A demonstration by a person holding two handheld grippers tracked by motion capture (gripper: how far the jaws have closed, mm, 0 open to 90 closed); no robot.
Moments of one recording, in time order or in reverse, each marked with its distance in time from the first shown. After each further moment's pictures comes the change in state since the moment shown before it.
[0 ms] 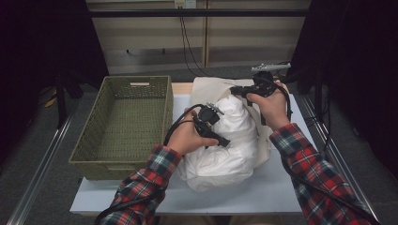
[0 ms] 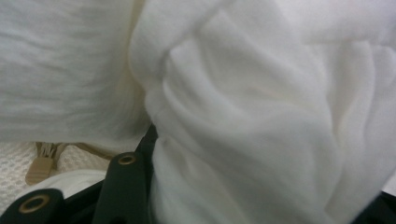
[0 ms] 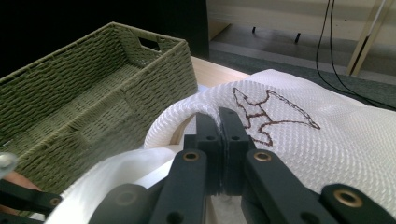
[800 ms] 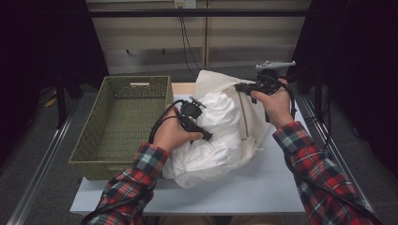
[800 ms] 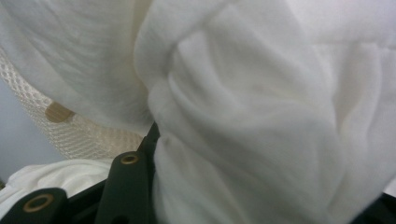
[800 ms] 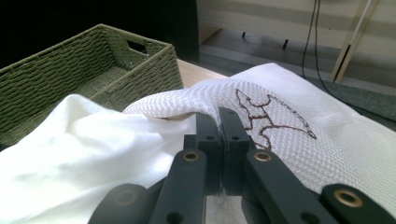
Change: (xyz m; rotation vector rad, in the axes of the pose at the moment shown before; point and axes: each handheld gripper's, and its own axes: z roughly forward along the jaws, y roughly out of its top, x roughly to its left) left arm 0.017 -0.016 -0.038 0.038 0.154 -0.123; right arm -0.010 0.005 -0.006 -0.012 -0.037 -0.035
